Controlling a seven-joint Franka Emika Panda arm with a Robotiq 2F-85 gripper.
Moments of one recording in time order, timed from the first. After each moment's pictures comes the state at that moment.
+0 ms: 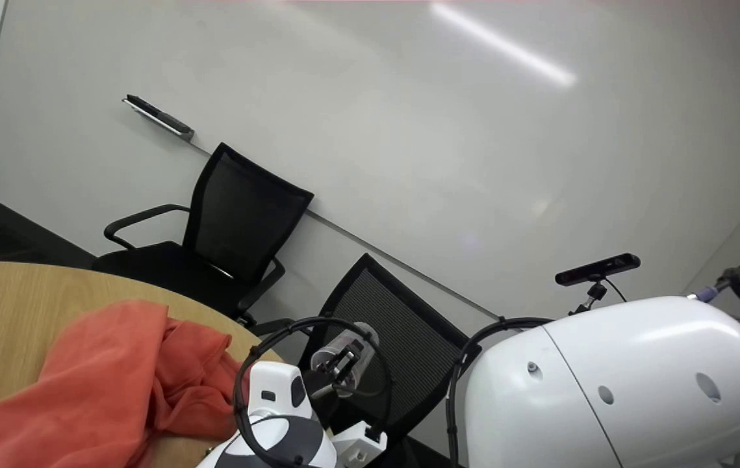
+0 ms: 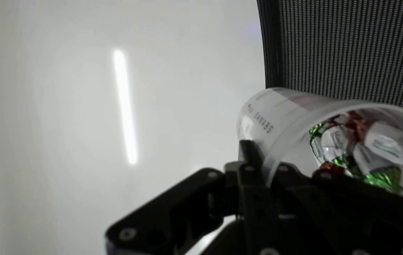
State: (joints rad) arm 0.48 1.47 -0.08 -1.09 -1.42 1.32 1.11
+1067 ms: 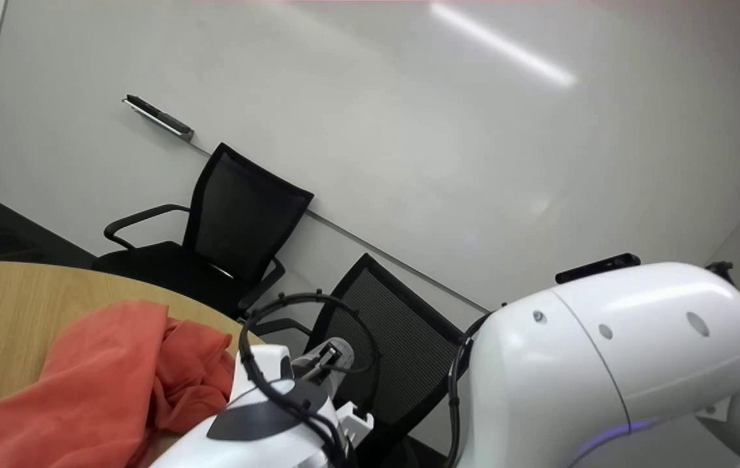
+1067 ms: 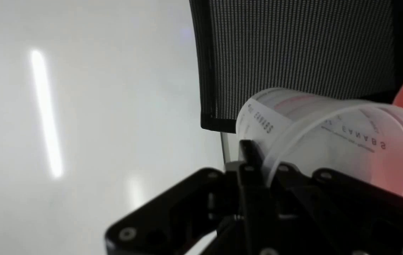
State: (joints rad) arm 0.40 1.42 0.05 -1.07 -1.43 1.46 1.05
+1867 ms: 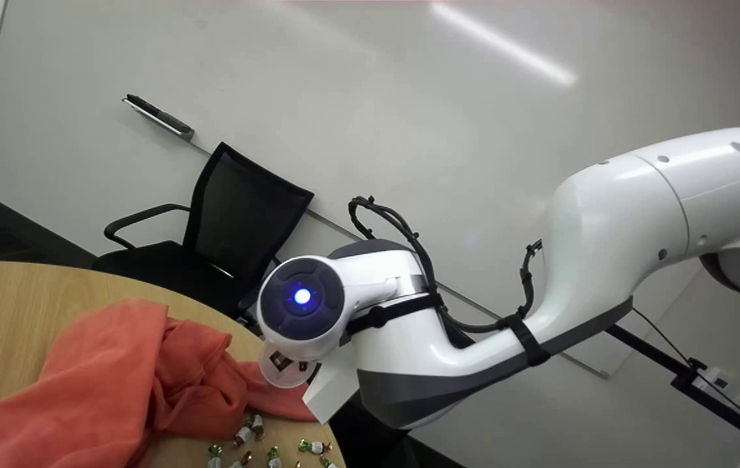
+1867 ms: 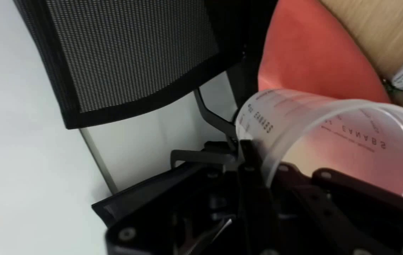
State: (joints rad) arm 0.14 1.03 0.19 -1.44 -1.33 2.06 1.07
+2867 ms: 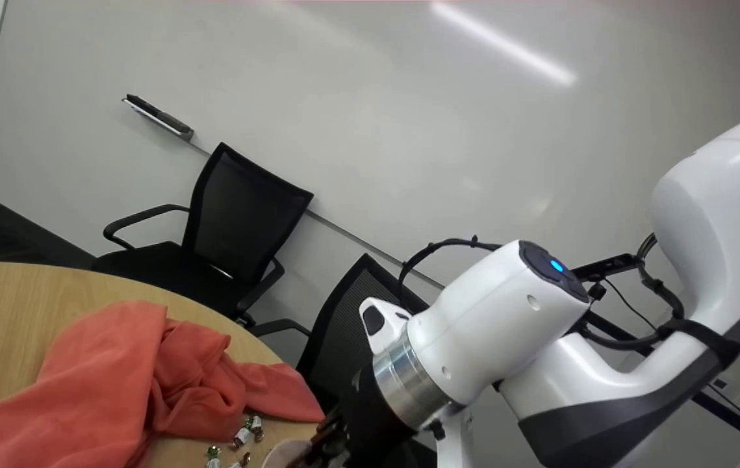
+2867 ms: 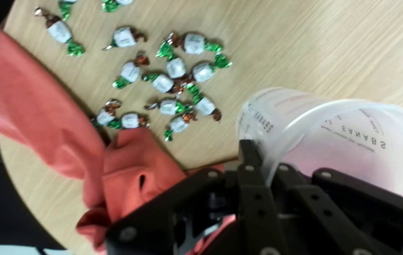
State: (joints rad) arm -0.08 0.67 0.33 -2.10 -1.10 2.92 0.83
